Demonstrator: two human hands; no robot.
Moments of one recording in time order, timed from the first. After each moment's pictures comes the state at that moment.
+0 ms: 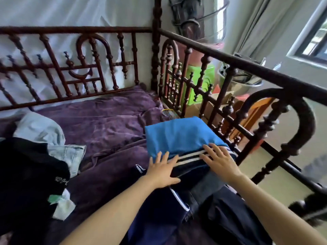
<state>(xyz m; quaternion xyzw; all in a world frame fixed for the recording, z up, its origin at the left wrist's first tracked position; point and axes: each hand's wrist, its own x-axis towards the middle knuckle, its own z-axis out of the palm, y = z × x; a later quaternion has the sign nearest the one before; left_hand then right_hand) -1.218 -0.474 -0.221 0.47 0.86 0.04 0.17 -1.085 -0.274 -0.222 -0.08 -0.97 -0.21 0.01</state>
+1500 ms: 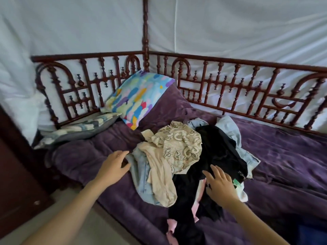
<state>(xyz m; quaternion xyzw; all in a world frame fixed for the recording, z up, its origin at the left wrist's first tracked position) -1.100 -1.231 -0.183 -0.15 0.97 0.20 -0.05 -1.201 -0.892 -0.243 0.26 -0.96 -0.03 0.02</state>
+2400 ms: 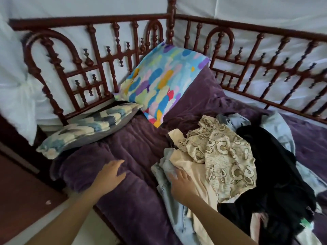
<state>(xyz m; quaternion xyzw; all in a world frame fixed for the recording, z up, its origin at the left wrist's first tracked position) -1.218 -1.489 -0.279 -0.23 0.94 0.24 0.07 -1.315 -1.247 -0.308 0.32 -0.93 0.03 -0.15</state>
